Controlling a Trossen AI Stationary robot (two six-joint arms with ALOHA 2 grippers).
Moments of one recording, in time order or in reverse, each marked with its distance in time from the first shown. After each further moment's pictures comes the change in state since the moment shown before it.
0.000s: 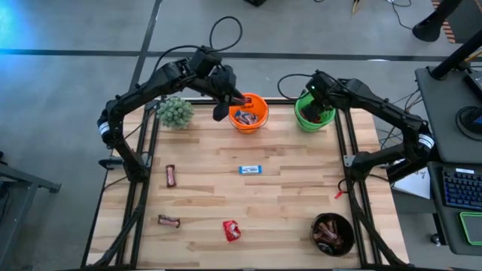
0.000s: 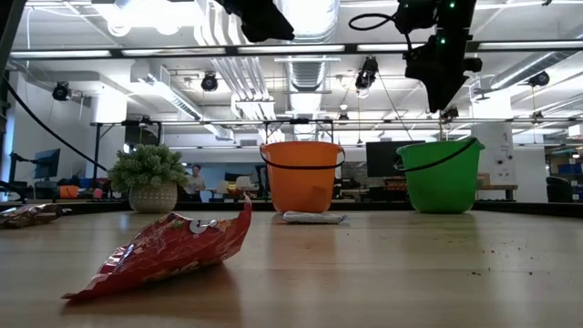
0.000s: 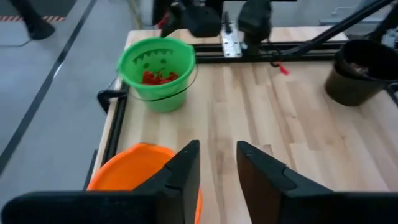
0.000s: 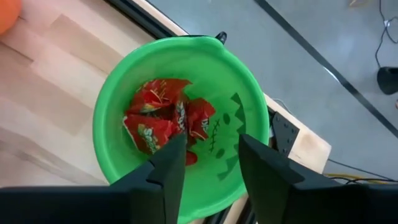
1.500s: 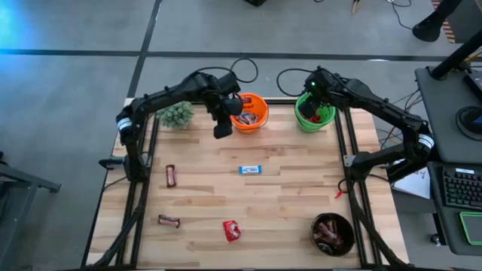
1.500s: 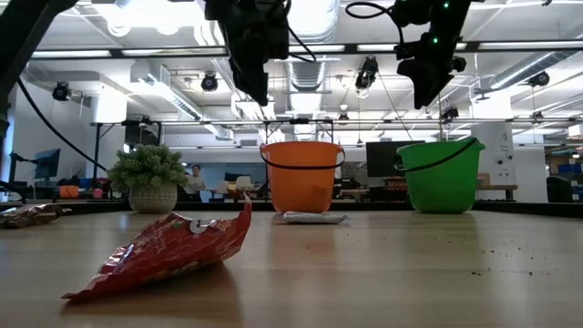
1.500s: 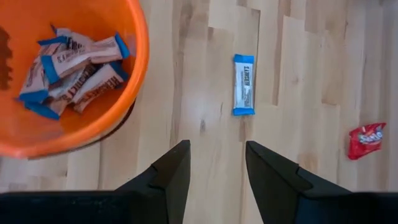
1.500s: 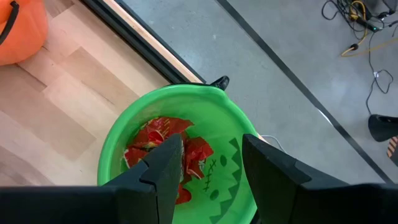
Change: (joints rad) left arm -0.053 0.184 -0.003 -0.418 -0.090 -0.060; right arm -0.002 0.000 0.000 0.149 0.000 -0.167
